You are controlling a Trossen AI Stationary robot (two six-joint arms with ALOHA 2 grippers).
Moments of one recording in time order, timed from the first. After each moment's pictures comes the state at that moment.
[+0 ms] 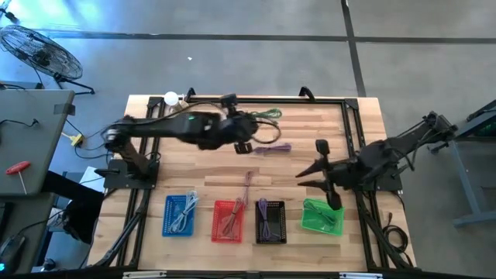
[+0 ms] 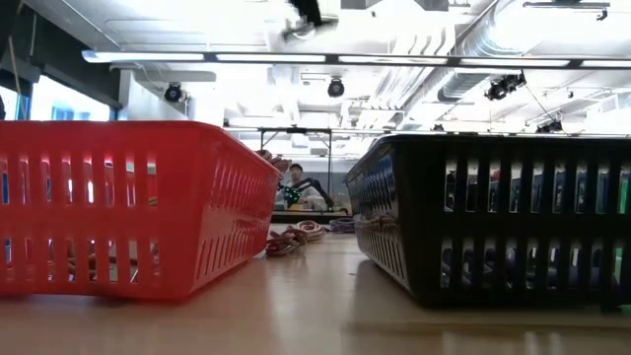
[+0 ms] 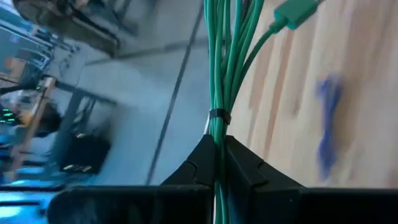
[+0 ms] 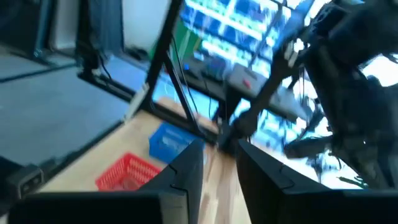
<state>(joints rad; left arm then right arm) -0.04 1.74 1.91 -0.96 -0.78 0.19 0.46 0.96 0.93 -0.08 0.25 -0.36</state>
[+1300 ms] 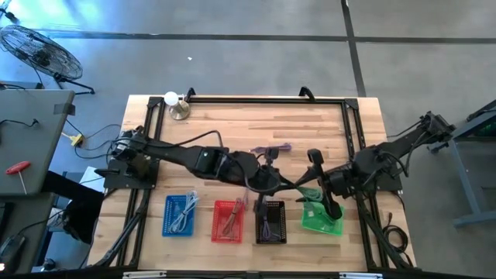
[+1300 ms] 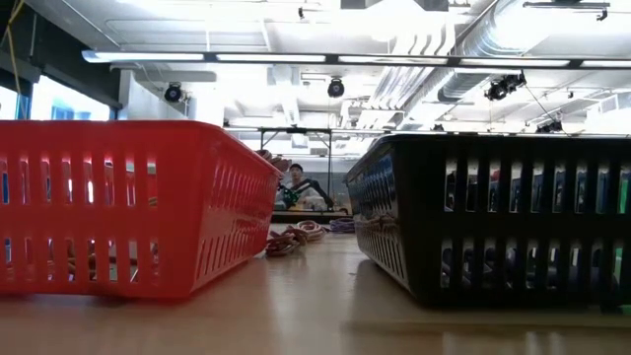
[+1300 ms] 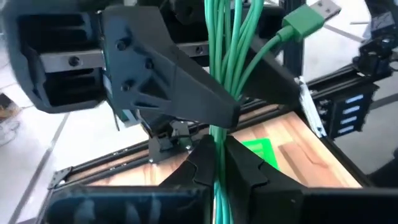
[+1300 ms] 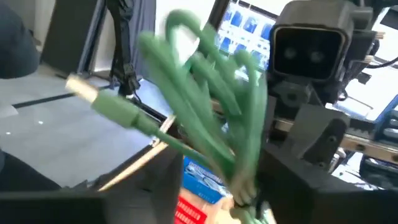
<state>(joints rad) -0.27 1.83 1.89 -0.31 -0.17 0.25 0.49 1.02 0.93 0.06 0.13 -0.37</state>
